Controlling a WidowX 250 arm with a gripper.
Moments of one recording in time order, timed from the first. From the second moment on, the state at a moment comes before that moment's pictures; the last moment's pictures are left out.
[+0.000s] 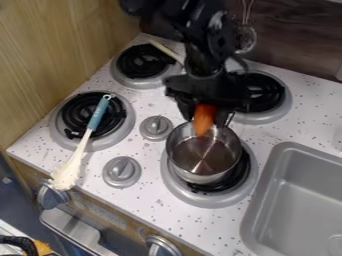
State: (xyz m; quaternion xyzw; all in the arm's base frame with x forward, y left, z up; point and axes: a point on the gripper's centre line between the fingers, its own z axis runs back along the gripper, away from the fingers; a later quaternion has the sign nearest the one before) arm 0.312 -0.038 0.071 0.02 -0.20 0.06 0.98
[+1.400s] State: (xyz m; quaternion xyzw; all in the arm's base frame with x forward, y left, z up) arm 0.389 0.041 0.045 -0.02 -0.19 -0.03 0.98
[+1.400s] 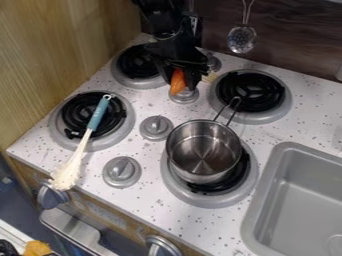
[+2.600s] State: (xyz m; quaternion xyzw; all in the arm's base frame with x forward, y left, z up) arm 0.410 0.016 0.013 0.08 -0.22 0.18 0.95
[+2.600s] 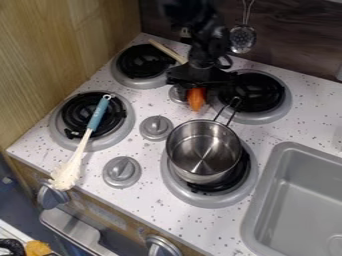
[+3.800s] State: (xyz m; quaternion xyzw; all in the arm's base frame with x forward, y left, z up) arm 0.422 0.025 0.015 0.04 -0.23 0.12 0.97
